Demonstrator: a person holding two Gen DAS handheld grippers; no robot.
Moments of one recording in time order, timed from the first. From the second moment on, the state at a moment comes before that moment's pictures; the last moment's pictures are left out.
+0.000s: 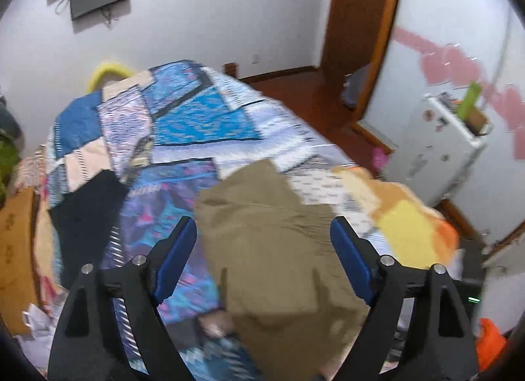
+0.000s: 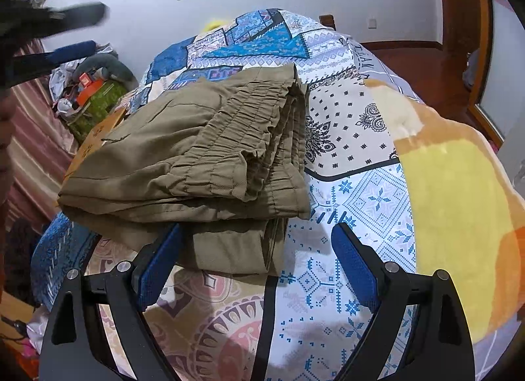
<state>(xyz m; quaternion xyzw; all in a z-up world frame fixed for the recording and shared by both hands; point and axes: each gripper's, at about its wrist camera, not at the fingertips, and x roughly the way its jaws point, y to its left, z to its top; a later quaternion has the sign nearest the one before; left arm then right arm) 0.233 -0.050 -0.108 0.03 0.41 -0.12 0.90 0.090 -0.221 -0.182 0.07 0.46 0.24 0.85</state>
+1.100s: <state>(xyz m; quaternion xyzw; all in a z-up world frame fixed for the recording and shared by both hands) 0.271 0.049 -0.239 0.12 0.52 -0.01 0.85 0.101 -0.216 -0.163 0.04 0.45 0.21 0.87</state>
